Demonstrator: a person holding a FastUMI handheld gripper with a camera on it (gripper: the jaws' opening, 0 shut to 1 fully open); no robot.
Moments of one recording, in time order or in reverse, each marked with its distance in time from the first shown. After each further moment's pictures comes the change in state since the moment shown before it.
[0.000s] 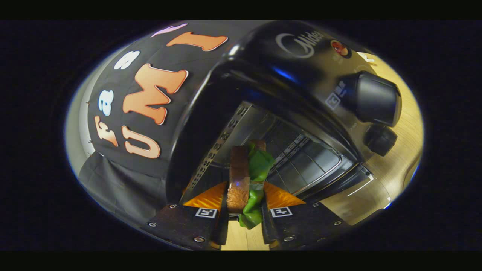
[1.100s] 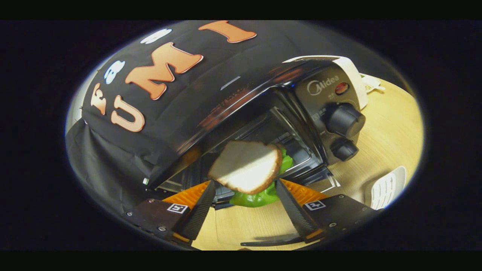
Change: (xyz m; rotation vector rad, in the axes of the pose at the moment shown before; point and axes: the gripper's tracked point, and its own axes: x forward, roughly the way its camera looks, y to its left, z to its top) arm -0.049 -0.013 -0.012 -0.278 0.080 -0.157
